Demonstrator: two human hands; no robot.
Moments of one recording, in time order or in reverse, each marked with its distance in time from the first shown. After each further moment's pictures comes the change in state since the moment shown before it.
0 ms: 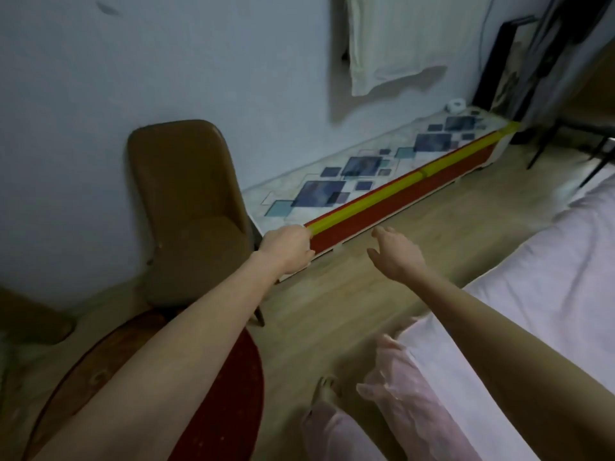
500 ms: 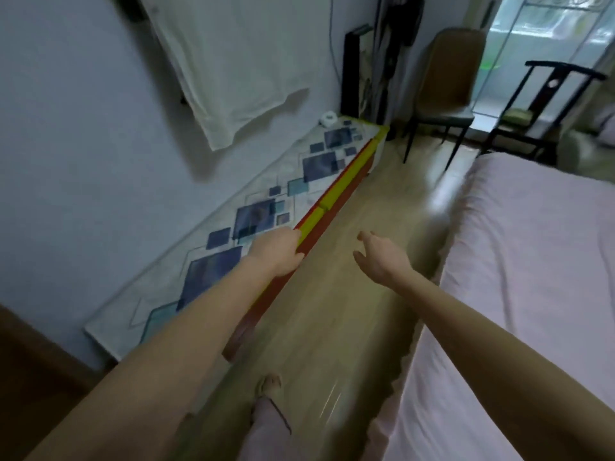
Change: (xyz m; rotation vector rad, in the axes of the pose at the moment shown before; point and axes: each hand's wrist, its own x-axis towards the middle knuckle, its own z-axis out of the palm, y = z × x) left_hand 0.478 0.094 -0.063 0.050 -0.011 0.424; right_hand 0.315 0.211 -0.093 0.042 0.099 0.408
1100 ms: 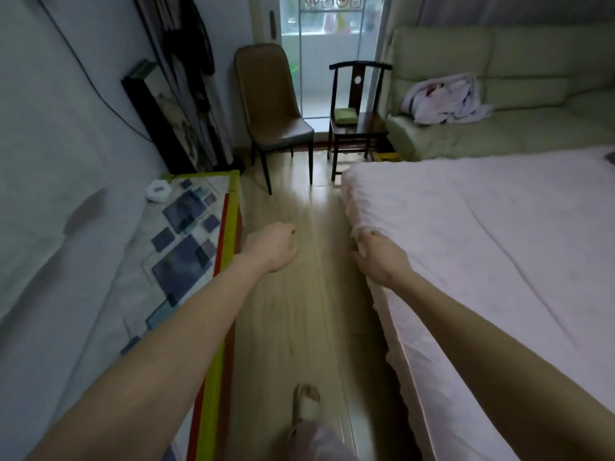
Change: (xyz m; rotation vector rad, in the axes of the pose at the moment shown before) left_hand 0.577 0.115 -0.086 -0.051 -0.070 0.599; right_hand 0.360 0.250 -0.113 0.084 0.213 0.621
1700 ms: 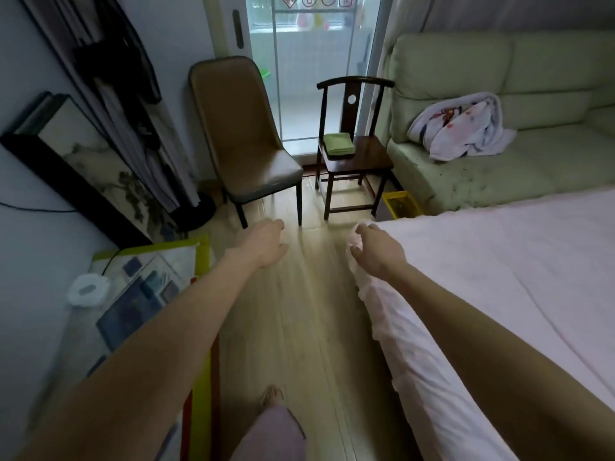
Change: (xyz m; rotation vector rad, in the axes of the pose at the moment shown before) left_hand 0.563 -0.179 -0.089 0.046 -0.065 0.050; right_hand 0.563 0.002 -0.036 0.018 0.024 0.161
